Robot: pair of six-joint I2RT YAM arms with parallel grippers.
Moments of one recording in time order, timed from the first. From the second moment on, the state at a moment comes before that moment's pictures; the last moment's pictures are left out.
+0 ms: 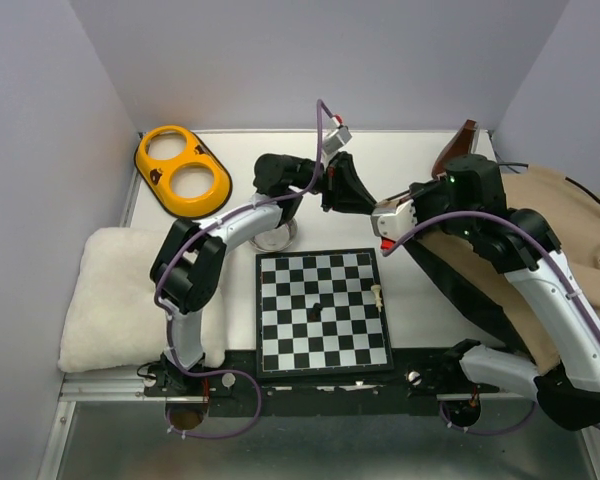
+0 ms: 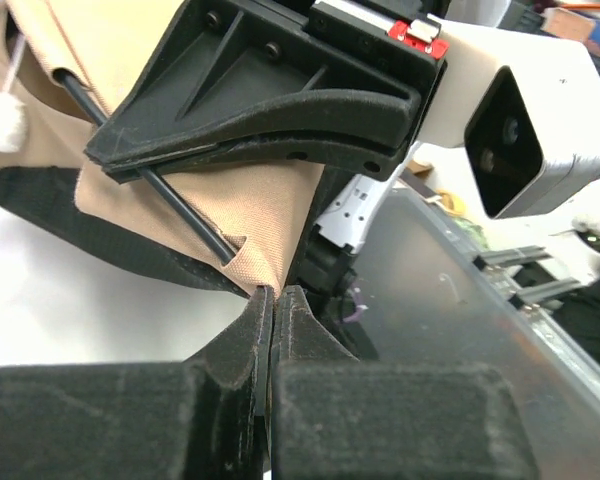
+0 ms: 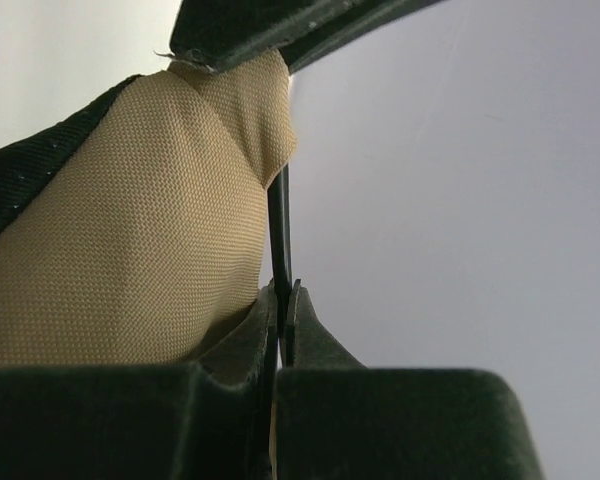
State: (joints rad) left arm -0.61 1.90 1.41 1.28 1.29 -1.07; right arm 0.53 1.10 1.45 -0.94 -0.01 -1.56
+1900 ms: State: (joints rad) left arm -0.27 2.24 1.99 1.33 1.50 -1.94; right arm 0.50 1.02 1.44 -1.13 -0.10 -1.65
